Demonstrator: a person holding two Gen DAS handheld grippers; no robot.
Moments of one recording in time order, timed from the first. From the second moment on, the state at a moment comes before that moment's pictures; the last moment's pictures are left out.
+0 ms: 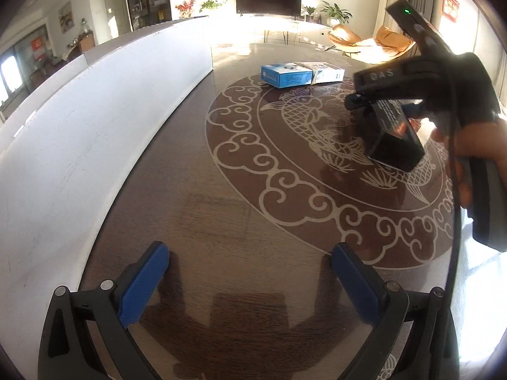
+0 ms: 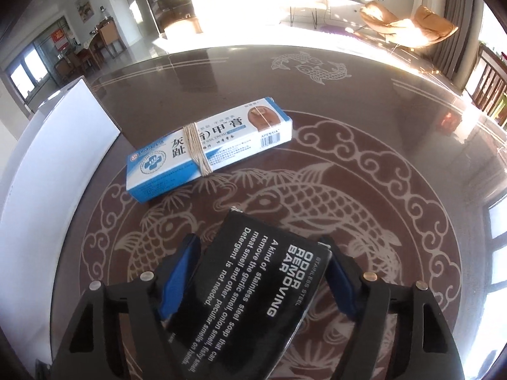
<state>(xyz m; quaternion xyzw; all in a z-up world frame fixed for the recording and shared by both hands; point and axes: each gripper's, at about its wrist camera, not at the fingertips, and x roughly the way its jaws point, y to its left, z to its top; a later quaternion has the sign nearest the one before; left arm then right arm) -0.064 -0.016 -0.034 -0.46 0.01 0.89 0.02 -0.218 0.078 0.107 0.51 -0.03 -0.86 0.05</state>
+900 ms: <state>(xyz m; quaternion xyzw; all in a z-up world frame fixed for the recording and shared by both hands) -0.065 -0.016 -0.033 -0.46 0.01 0.89 0.02 -0.036 0.196 0.091 0.46 0.04 -0.89 0.06</state>
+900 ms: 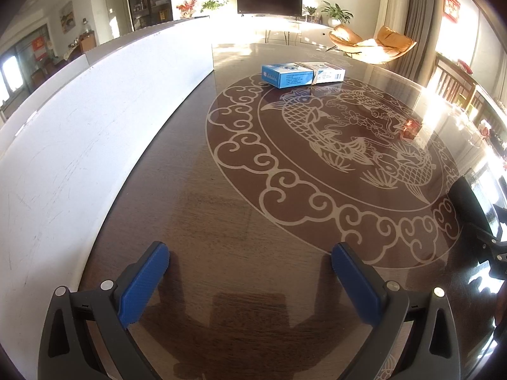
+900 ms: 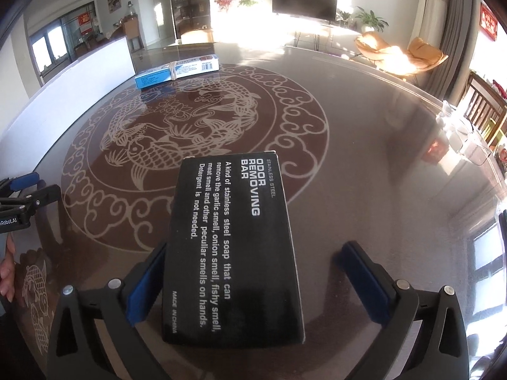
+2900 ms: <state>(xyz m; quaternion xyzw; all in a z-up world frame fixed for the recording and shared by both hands) -0.069 0.044 -0.033 -0.46 0.04 0.88 0.07 -0.039 0.193 0.090 0.46 0.04 -0.89 0.06</state>
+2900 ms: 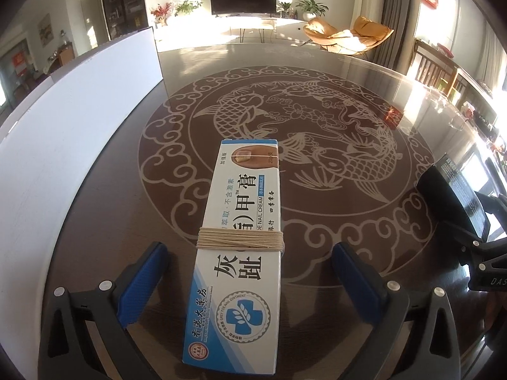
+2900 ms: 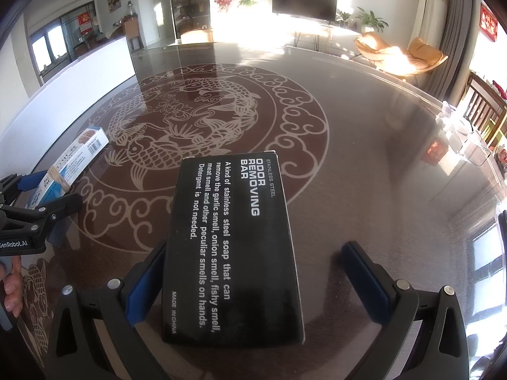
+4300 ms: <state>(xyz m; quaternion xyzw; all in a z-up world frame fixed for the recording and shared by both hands) -0.070 0.046 -0.034 -0.46 0.03 0.88 0.06 -0.039 0.193 0.091 0.46 0.04 -0.89 0.06</state>
